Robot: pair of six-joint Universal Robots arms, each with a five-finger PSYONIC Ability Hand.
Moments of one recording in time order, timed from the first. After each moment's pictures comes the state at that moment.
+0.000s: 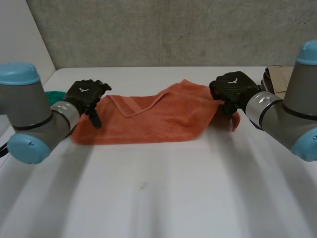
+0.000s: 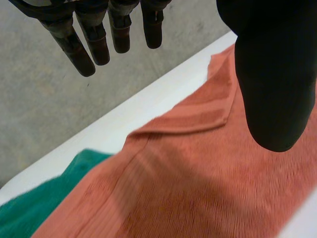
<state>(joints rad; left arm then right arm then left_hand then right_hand) 4.43 -2.16 -1.25 3.17 -1.41 3.45 1.91 -1.07 1.19 0.13 1.27 2.71 0.20 0.20 0.21 0.20 0.05 1.13 1.18 1.19 1.20 0.98</state>
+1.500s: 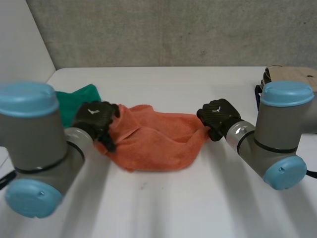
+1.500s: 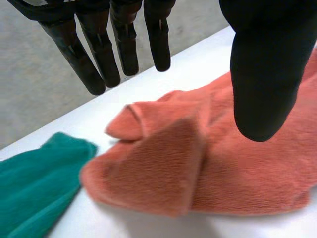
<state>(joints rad) 4.20 -1.90 -1.54 3.13 -1.70 3.31 2.01 -0.99 1.36 -0.04 1.40 2.65 0.43 0.43 0.43 0.42 0.24 1.13 1.18 1.19 1.20 0.98</state>
